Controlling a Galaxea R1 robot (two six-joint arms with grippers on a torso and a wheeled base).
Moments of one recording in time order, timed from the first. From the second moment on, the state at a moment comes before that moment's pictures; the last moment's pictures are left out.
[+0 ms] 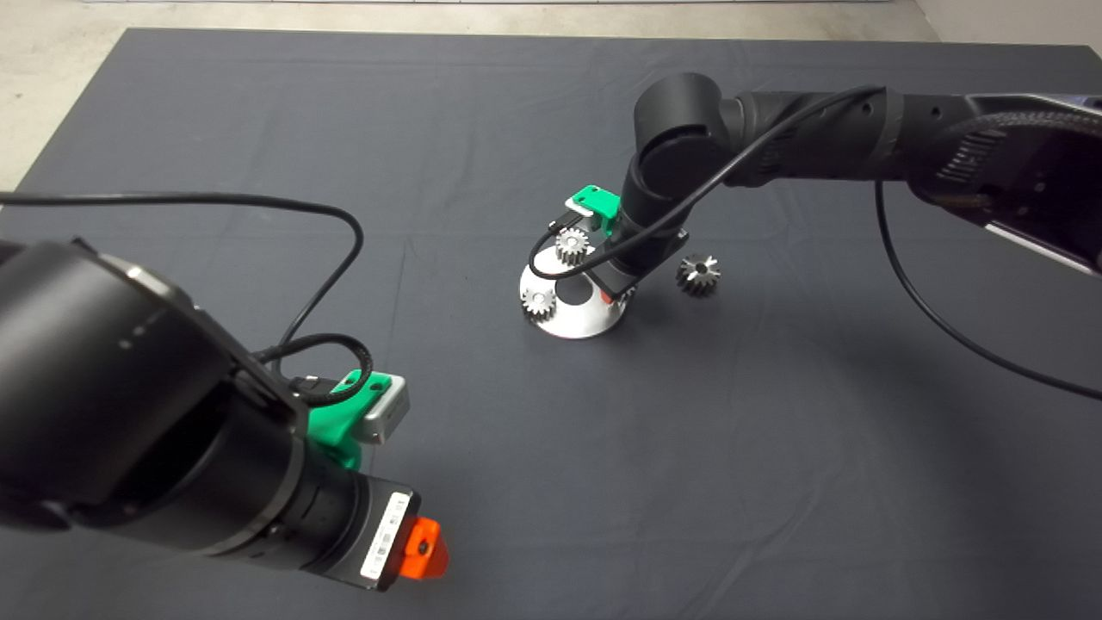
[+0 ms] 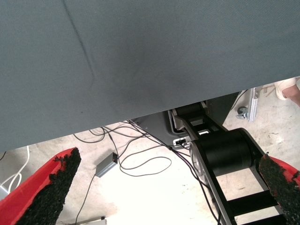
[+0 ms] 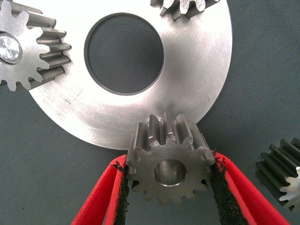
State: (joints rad) left arm -0.55 2.39 -0.37 0.07 1.46 -1.79; right arm 0.40 2.86 -1.39 -0.34 -1.53 0.84
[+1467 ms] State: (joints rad) left arm -0.55 2.39 -0.37 0.07 1.46 -1.79; right arm 0.40 2.86 -1.39 -0.34 -1.53 0.84
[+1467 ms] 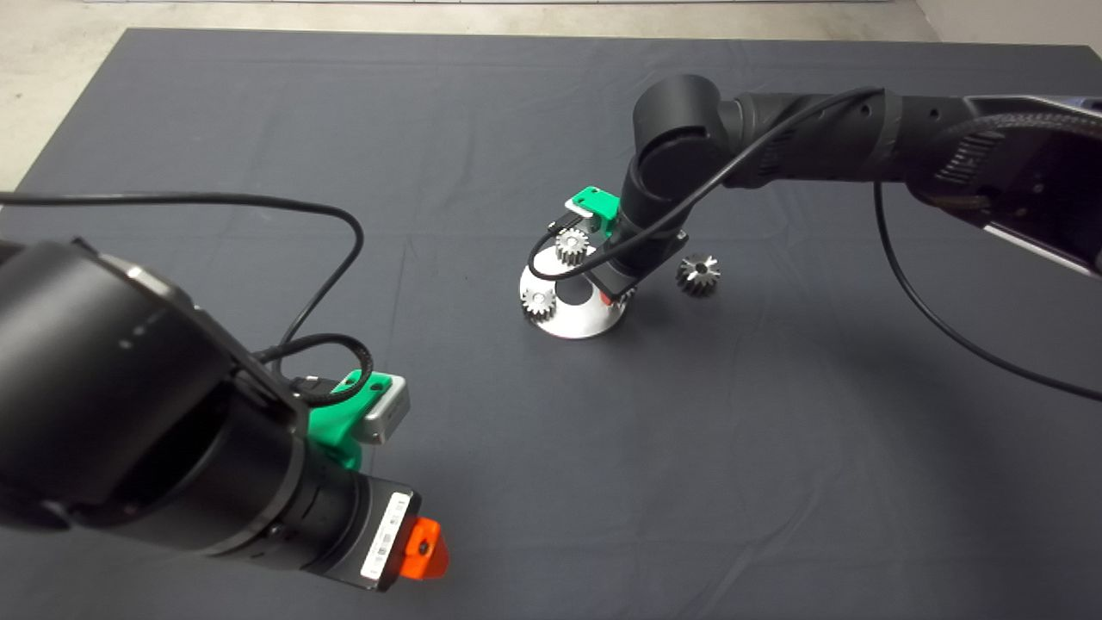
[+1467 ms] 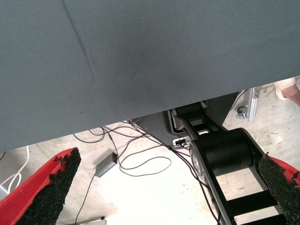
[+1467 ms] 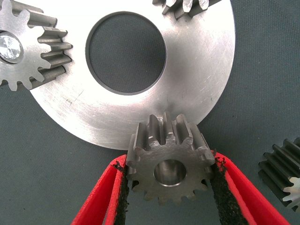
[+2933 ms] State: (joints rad) left arm -0.55 2.39 -0.37 0.07 1.46 -1.79; right arm 0.38 2.87 -1.39 -0.34 -1.53 0.85
